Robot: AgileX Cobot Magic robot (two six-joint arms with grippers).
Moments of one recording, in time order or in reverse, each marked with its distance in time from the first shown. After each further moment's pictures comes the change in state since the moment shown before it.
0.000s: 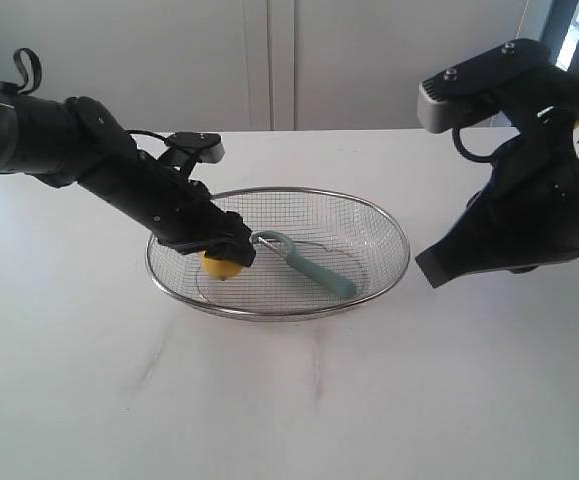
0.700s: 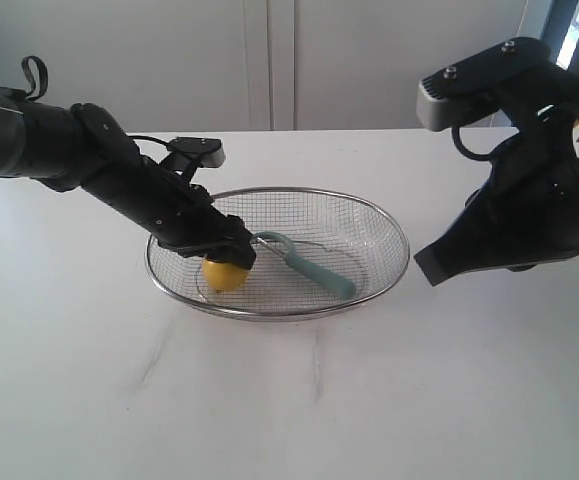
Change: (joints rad) left arm 0.000 0.022 -0.006 0.001 -0.010 0.004; right arm 0.000 0.000 0.000 0.000 -0.007 0.000
